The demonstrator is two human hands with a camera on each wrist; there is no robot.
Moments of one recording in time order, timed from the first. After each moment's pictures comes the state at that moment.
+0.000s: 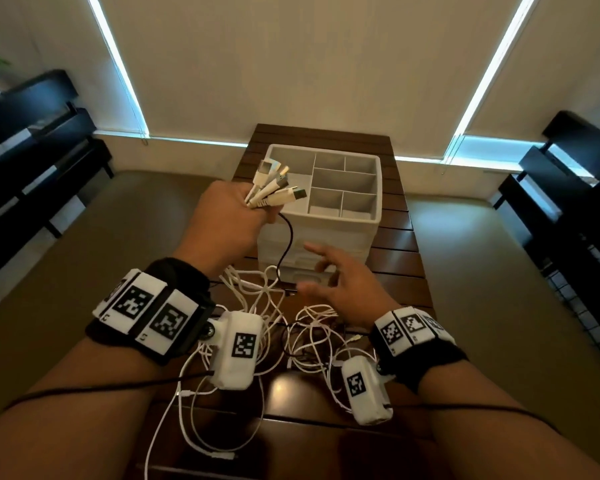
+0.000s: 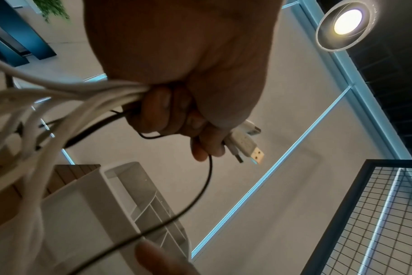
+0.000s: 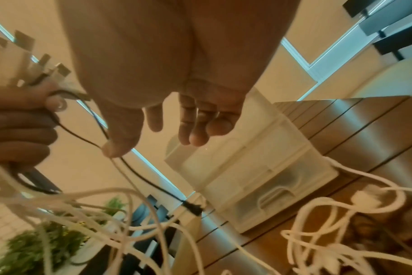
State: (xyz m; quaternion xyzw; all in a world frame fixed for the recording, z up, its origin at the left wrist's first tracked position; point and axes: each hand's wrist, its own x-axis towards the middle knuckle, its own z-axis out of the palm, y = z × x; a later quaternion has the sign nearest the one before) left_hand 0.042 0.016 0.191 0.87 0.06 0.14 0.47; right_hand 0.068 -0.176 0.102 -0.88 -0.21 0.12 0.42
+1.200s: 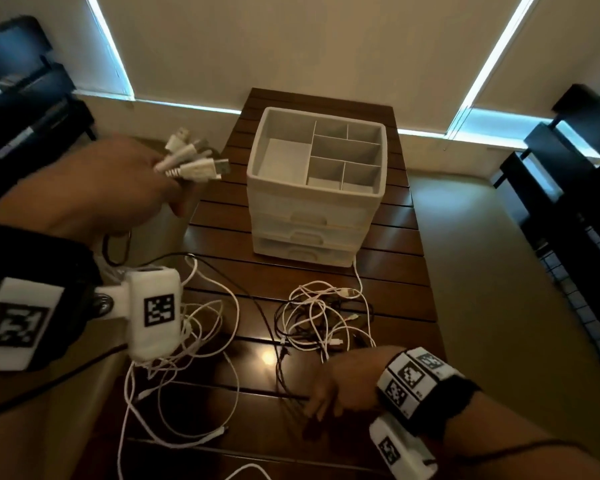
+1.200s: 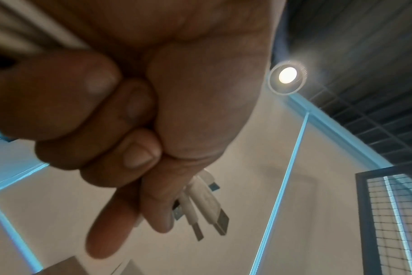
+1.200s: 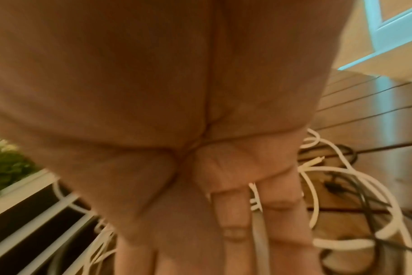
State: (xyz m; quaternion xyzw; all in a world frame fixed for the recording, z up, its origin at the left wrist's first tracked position) left_hand 0.028 0.093 0.217 0.94 0.17 0.02 0.29; right_hand 0.014 -0.199 0.045 -0.72 -0.34 0.60 0.10
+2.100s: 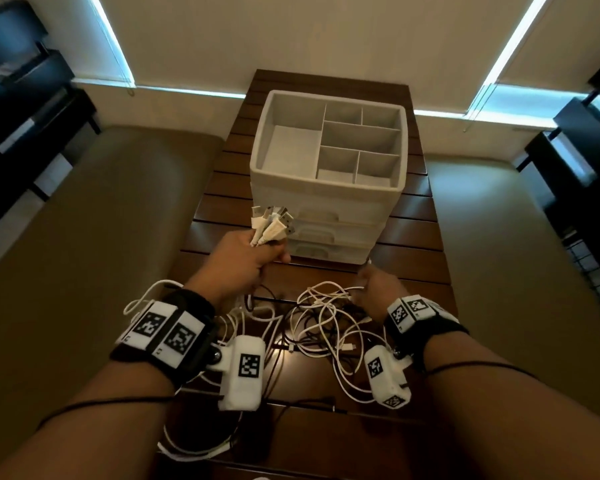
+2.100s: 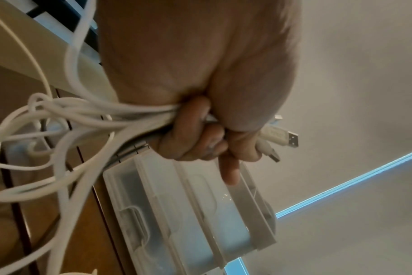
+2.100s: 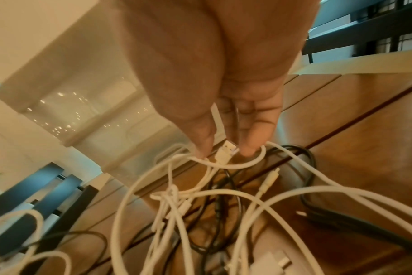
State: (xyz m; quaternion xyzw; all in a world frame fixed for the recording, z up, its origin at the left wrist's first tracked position) left_hand 0.050 0.016 0.089 0.75 0.17 -0.10 0.64; right_hand 0.119 -0.209 -0.010 -0.95 -0.01 0.24 0.18
